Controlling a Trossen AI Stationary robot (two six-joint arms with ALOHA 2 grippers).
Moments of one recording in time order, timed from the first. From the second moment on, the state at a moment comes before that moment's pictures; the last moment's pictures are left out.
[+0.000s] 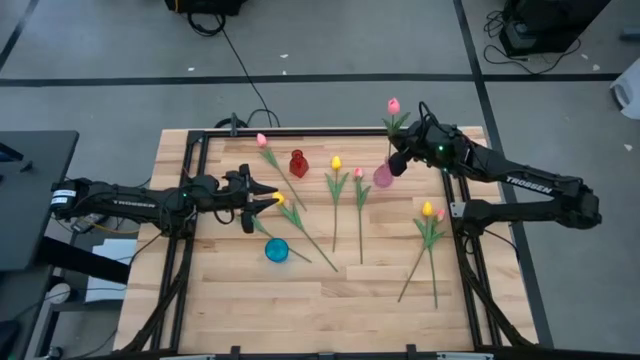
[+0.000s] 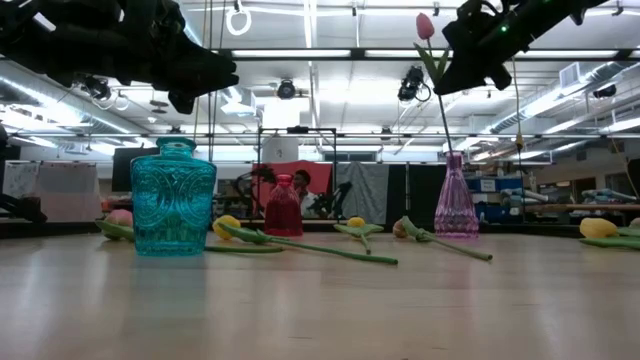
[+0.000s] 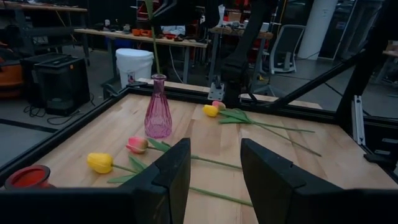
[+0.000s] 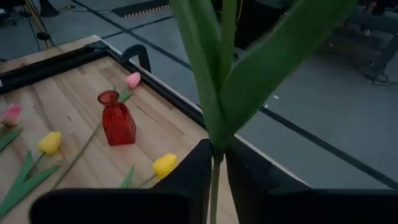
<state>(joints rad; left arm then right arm) 0.09 0.83 0.29 0.49 -0.06 -0.11 -0.45 0.92 0.80 -0.32 0.31 0.14</state>
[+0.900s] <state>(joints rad) 0.09 0.82 0.29 0.48 -0.08 -0.11 -0.15 1.05 0.98 -1.09 -0.02 0.87</state>
